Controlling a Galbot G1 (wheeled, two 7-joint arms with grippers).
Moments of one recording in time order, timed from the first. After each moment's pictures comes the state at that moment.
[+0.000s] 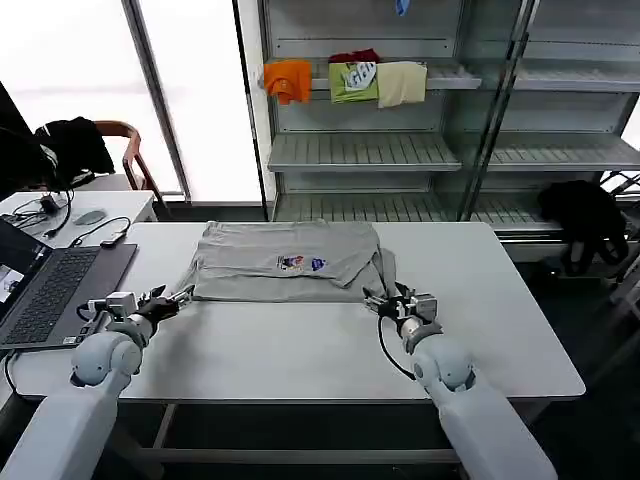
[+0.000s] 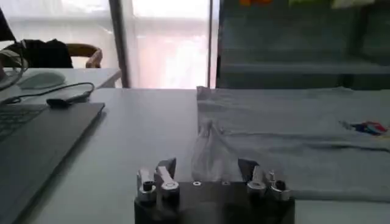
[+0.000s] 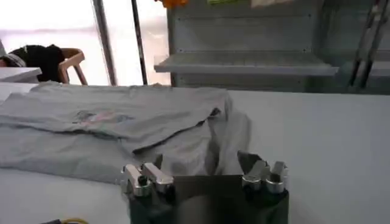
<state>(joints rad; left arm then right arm) 0.83 -0.97 -0.39 -1.45 -0.64 0.47 -0.04 -0.78 1.22 0.12 1.59 0.52 -0.48 0.18</state>
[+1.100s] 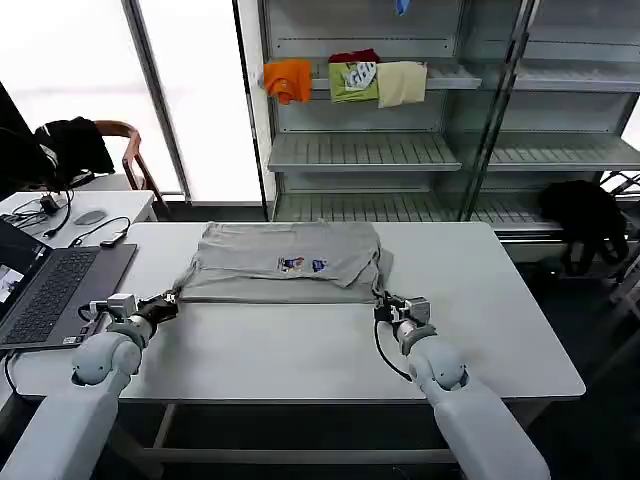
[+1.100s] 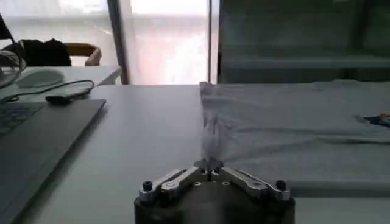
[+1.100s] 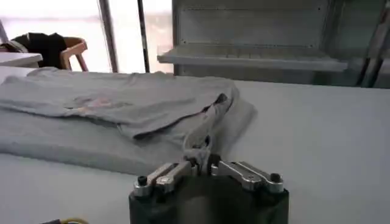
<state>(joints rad) 0.84 -0.95 -0.39 -1.43 -0.63 0.45 -0.02 -0.78 1.21 0.10 1.55 0.49 -0.47 0.15</state>
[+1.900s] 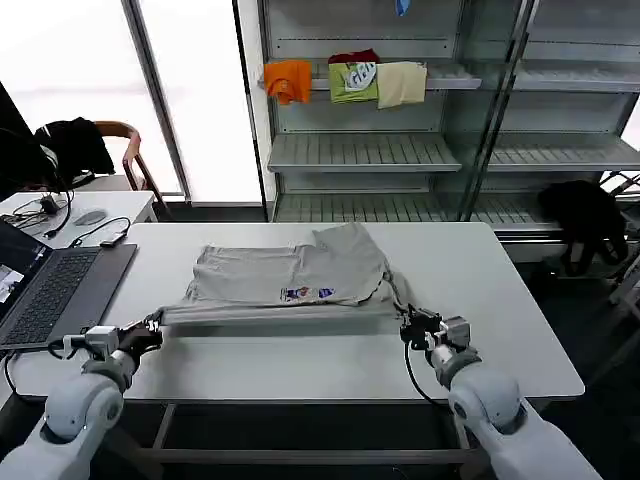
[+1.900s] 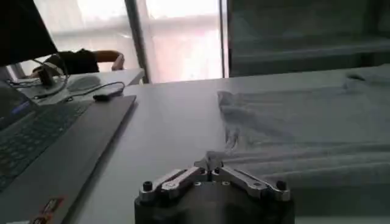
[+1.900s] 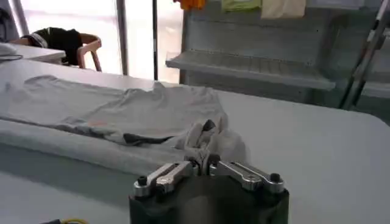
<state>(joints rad) 1.24 -0.90 -0.52 -1.86 -0.67 0.52 -0.30 -1.03 0.94 0.17 1.97 0.59 -0.54 0.21</state>
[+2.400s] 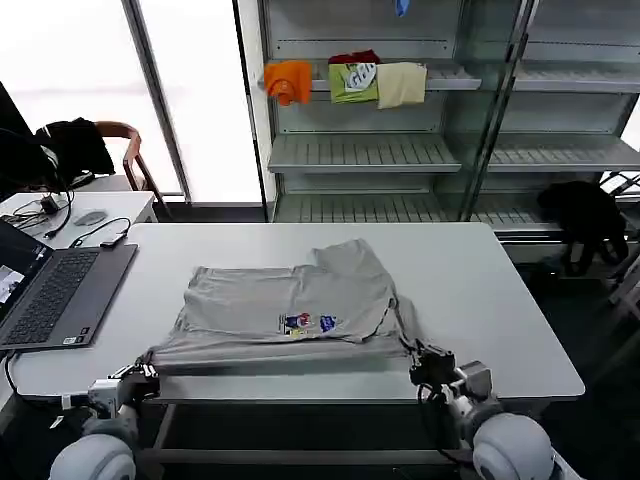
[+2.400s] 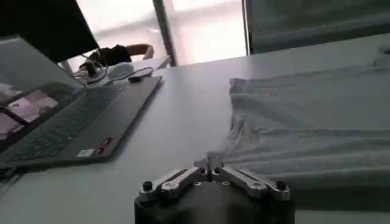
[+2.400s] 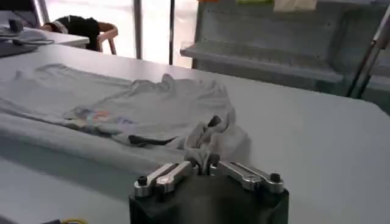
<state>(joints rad) 1.47 -0.93 -0.53 -2.08 -0.61 0.53 -0.54 -1.29 0.87 0.25 2.15 0.58 -0.51 0.22</state>
